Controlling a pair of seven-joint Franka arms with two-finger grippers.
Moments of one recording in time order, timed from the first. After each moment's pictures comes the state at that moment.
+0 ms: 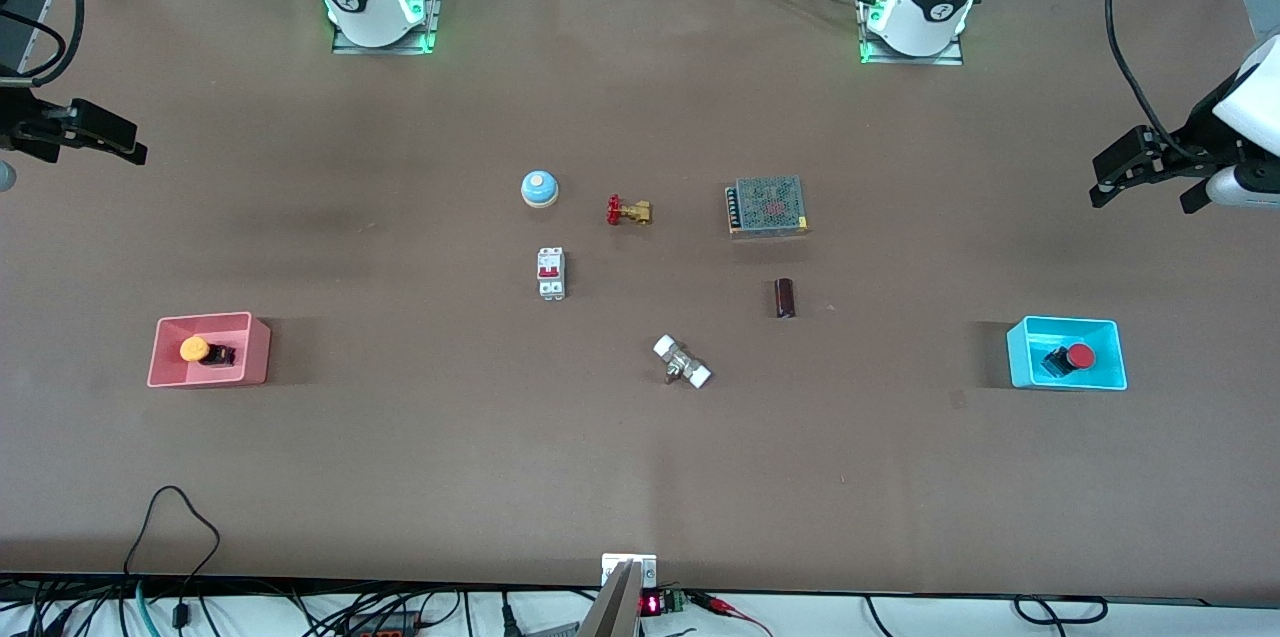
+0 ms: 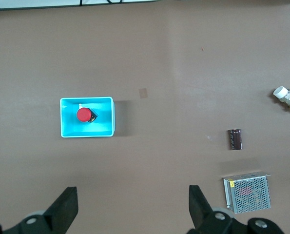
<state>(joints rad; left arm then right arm) 0.09 -0.02 -0.08 -1.69 -0.02 1.77 0.06 0.08 0.04 -0.16 -1.56 -0.01 1.51 -0.06</state>
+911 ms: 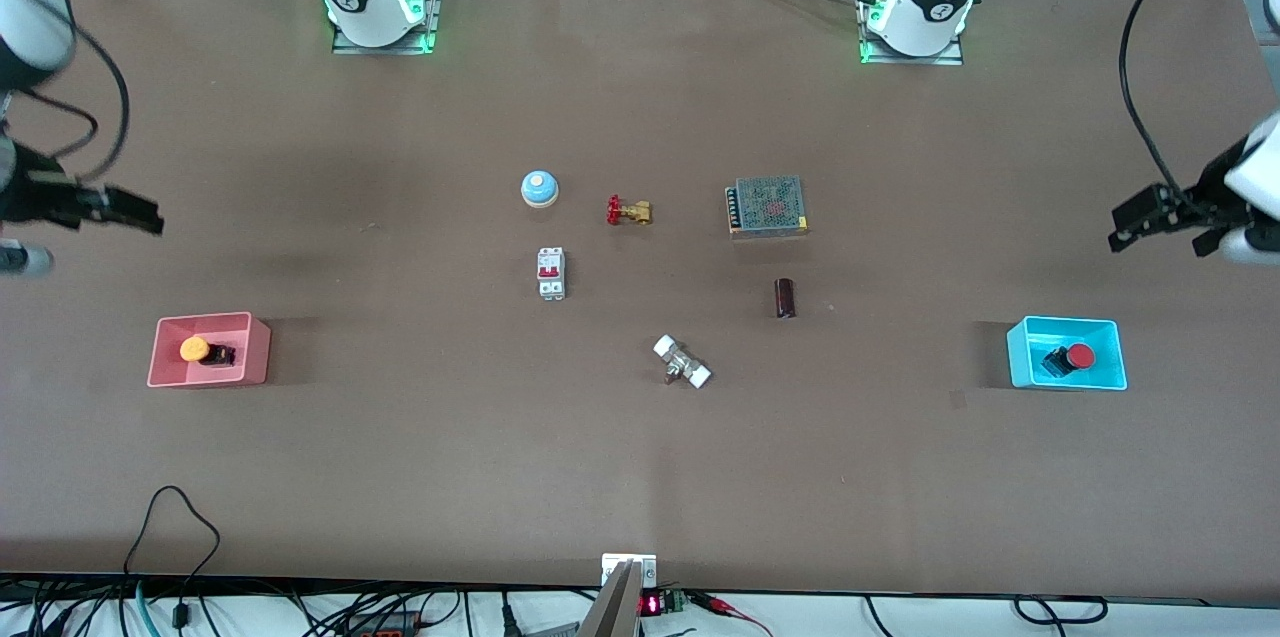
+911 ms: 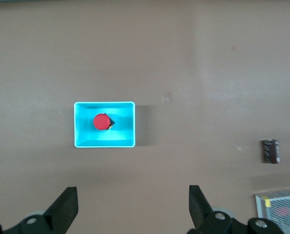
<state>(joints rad) 0.20 0.09 -0.08 -1.77 -0.02 1.95 0.15 0.04 0.23 -0.16 -1.60 -0.04 1.75 -0.06</state>
